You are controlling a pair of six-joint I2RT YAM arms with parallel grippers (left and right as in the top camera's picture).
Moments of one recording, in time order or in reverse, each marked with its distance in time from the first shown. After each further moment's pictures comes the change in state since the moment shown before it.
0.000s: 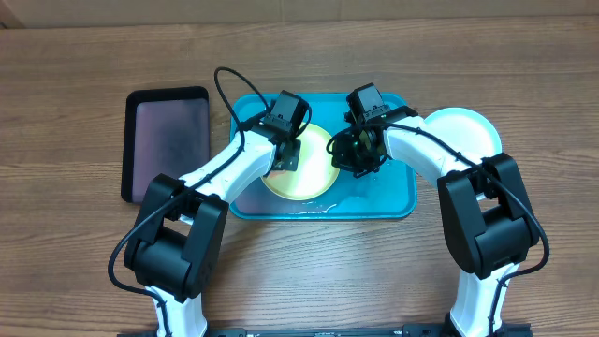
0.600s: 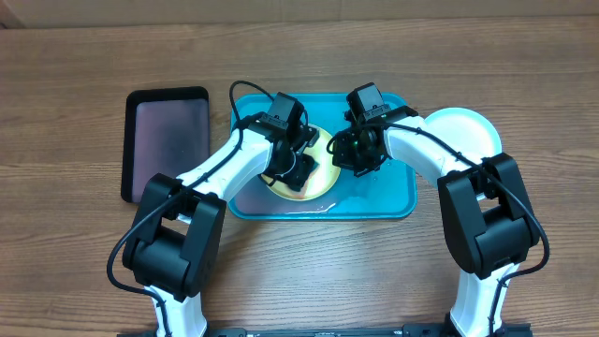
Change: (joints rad) left arm 0.012 0.000 0.004 -0.046 0.478 0.274; right arm 0.000 0.000 0.000 0.014 0.016 -0.013
